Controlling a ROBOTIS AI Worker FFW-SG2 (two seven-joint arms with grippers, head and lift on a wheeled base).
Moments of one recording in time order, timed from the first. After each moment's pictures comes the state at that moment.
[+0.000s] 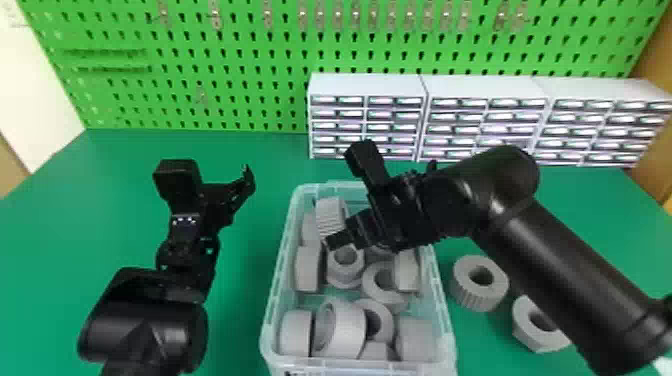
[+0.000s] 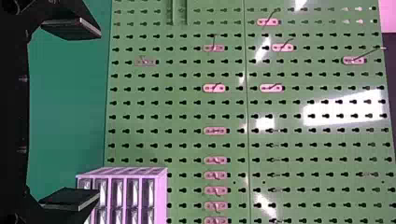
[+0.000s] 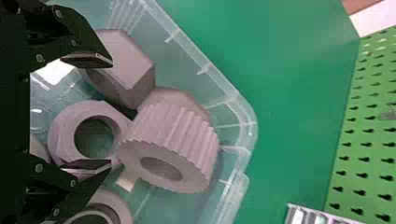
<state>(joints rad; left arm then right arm) -0.13 0.12 -0.09 -1.51 0.10 -0.01 0.16 -0.73 -0.17 0.68 -1.33 -0.70 1.14 0.01</state>
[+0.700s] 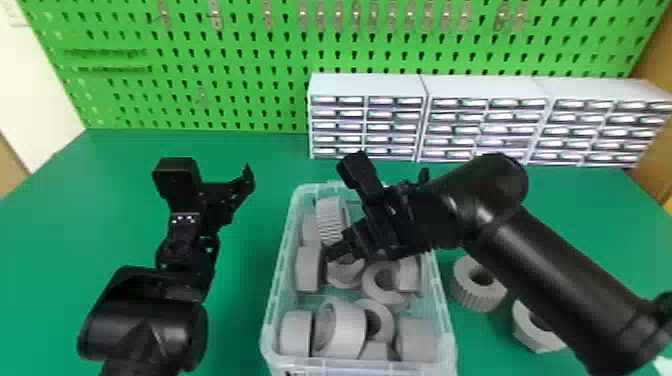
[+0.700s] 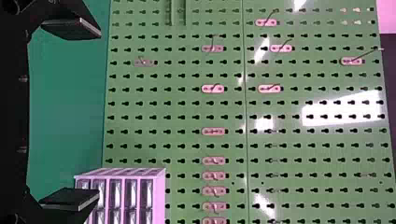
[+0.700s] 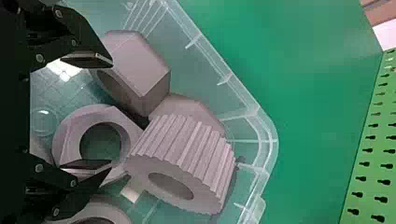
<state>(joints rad) -0.13 0.12 -0.09 -1.51 0.10 -0.01 0.16 -0.74 -0.18 0.75 -1.29 -0.64 1.10 0.08</state>
